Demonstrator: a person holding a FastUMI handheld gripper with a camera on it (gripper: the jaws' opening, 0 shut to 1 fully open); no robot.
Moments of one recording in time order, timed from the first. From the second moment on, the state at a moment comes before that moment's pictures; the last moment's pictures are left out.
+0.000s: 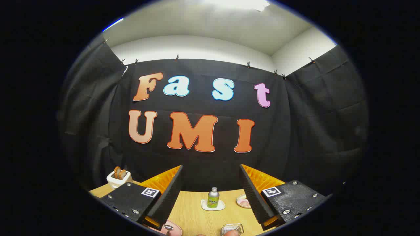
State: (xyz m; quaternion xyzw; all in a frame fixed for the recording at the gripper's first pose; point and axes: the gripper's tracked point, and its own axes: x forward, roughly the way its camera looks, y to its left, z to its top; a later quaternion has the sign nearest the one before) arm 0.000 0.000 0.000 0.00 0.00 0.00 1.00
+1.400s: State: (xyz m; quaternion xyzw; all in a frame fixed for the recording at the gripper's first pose) arm -0.013 0.087 -0.082 0.00 0.10 0.08 0.99
